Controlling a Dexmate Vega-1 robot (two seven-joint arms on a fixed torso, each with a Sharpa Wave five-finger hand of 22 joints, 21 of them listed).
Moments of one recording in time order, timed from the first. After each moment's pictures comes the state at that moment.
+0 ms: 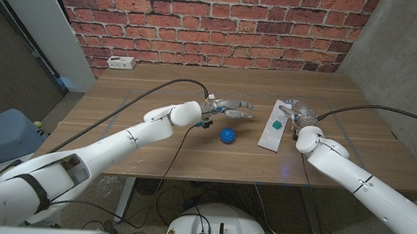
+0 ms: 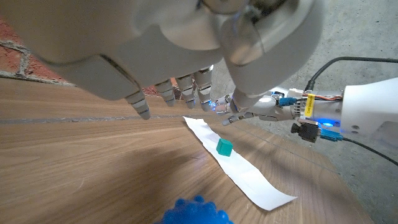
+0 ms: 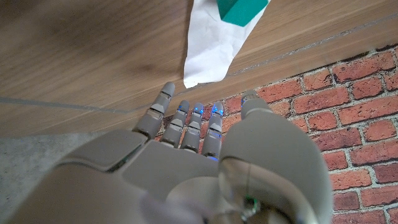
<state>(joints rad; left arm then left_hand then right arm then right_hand) 0.52 0.57 0.87 -1.57 0.29 -0.11 -0.23 0.51 0.19 0.44 -0.01 0.18 0.23 -0.07 0.20 0.17 0.08 -0.08 0.22 0.18 -0.04 0.04 0.19 0.17 -0.06 0.17 0.27 0.19 -0.91 -0.75 -0.54 -1.87 0.01 -0.68 -0.48 0.83 0.18 0.18 -0.02 0.20 0.42 -0.06 0.18 0.19 0.30 -0.01 0.19 0.21 0.23 -0.04 0.26 0.26 0.36 0.06 0.26 0.19</state>
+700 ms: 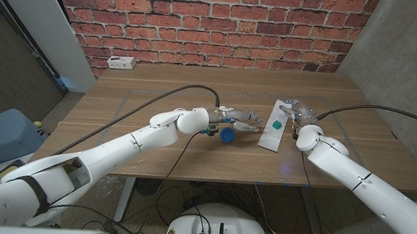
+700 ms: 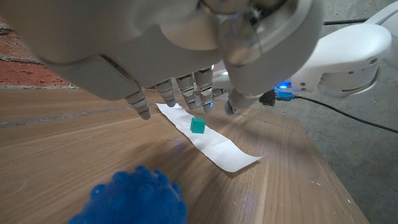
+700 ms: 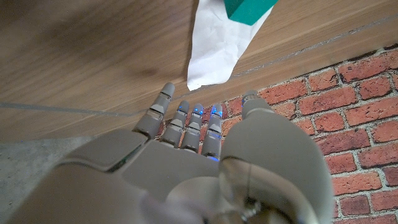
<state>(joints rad) 0.53 0.58 0.92 -1.64 0.44 -0.13 -0.28 0.53 0.21 0.50 -0.01 0.18 0.25 -0.07 0.20 0.17 0.11 -0.07 0.22 0.18 -0.04 0.04 0.19 0.17 -0.06 0.17 0.27 0.19 -0.90 -0.74 -0.53 -1.85 0.03 -0.68 -0.47 0.82 0.17 0.18 -0.02 0.20 0.39 -0.06 0.18 0.19 0.28 -0.02 0.19 0.21 0.21 -0.04 0.26 0.26 0.35 0.06 0.25 0.19</state>
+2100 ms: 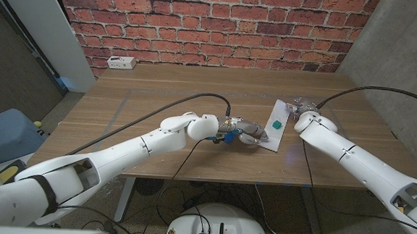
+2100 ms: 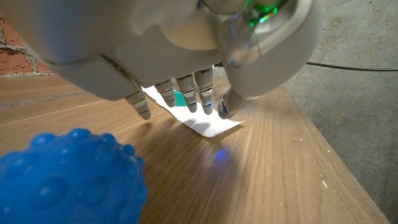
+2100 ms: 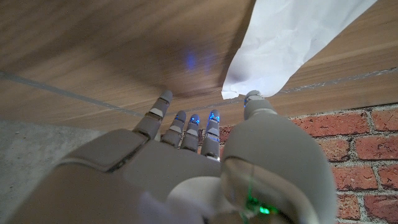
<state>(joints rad) 0.51 0.52 0.98 -1.62 0.56 -0.11 -0.35 0.56 0.22 0.60 0.04 0.19 0.26 -0.06 0.19 0.18 0.13 -0.07 0.22 0.18 -0.04 0.04 0.19 0.18 -0.06 0.17 0.26 0.19 -0.61 -0.69 -0.70 -1.59 -0.02 -0.86 -0.35 0.79 0.16 0.19 -0.04 0.18 0.29 -0.06 0.18 0.19 0.14 -0.02 0.18 0.21 0.08 -0.04 0.21 0.26 0.26 0.06 0.22 0.19</state>
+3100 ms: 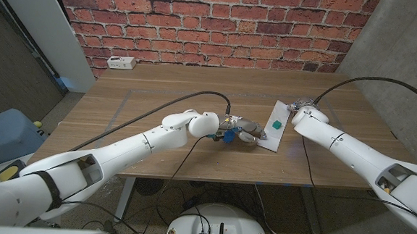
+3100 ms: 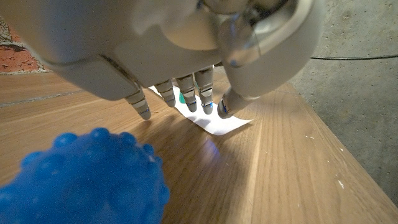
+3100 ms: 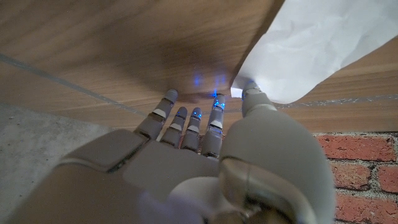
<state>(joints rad) 0.48 0.51 0.99 -1.58 0.55 -0.10 -0.36 0.56 0.21 0.61 0.05 0.18 0.26 -0.06 0.18 0.18 0.13 -0.07 0.21 0.18 -0.04 0.04 0.19 0.18 -0.06 0.17 0.26 0.20 -0.50 -0.64 -0.81 -1.43 -0.06 -0.86 -0.28 0.88 0.14 0.22 -0.13 0.19 0.63 -0.03 0.30 0.20 0.25 -0.02 0.22 0.20 0.15 -0.04 0.24 0.23 0.31 0.05 0.24 0.19</state>
